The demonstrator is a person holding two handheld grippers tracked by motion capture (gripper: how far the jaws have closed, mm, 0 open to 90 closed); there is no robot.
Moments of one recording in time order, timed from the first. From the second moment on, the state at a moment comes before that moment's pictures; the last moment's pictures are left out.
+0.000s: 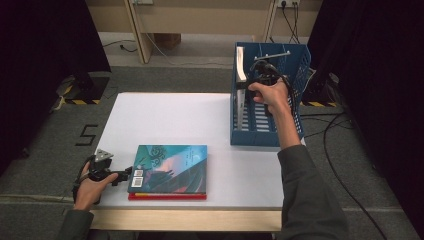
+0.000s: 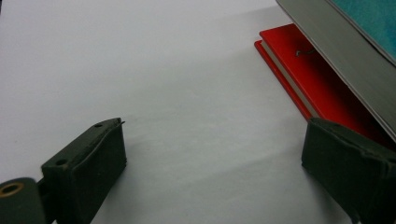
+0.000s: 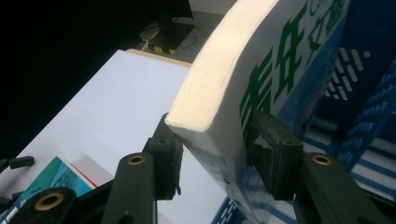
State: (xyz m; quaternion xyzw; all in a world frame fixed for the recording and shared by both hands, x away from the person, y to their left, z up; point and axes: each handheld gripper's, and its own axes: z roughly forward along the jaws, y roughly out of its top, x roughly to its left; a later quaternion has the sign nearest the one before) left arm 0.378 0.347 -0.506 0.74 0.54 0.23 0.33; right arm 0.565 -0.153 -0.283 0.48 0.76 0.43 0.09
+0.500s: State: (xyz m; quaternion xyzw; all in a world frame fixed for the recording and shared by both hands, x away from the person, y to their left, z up) left arm 0.378 0.347 -0.506 0.74 0.54 0.23 0.33; right arm 0.567 -0.152 -0.281 0.48 0.76 0.43 0.09
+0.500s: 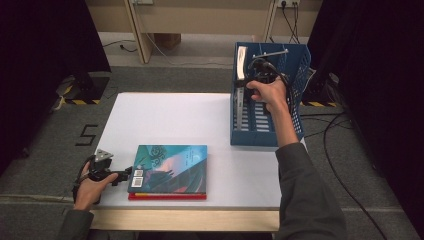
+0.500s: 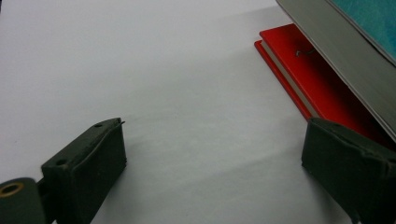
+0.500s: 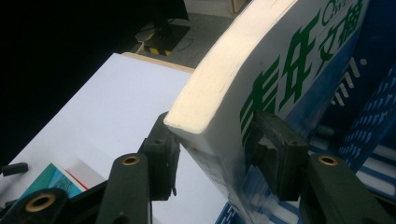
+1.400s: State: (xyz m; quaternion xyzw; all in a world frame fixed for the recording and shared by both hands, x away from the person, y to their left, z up) left arm 0.378 0.347 -0.506 0.73 0.54 0.23 0.33; right arm 0.534 -0.180 -0.283 0.47 0.77 0.43 0.10
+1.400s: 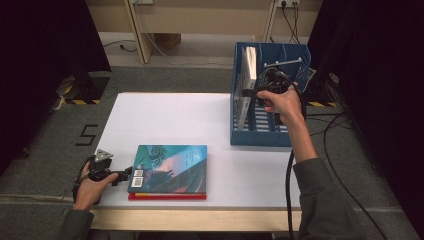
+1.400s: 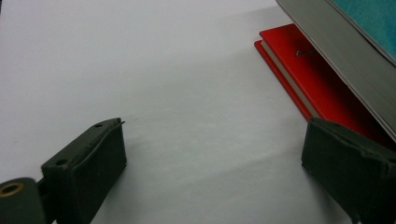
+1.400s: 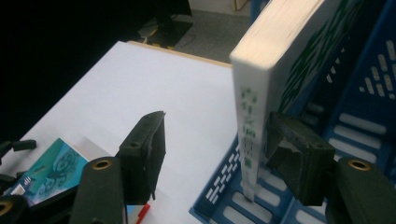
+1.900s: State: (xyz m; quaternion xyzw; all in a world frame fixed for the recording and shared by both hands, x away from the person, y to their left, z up) left arm 0.378 0.347 -0.506 0.73 0.54 0.23 0.33; right arm 0.514 -0.193 -0.290 0.46 0.77 0.43 0.10
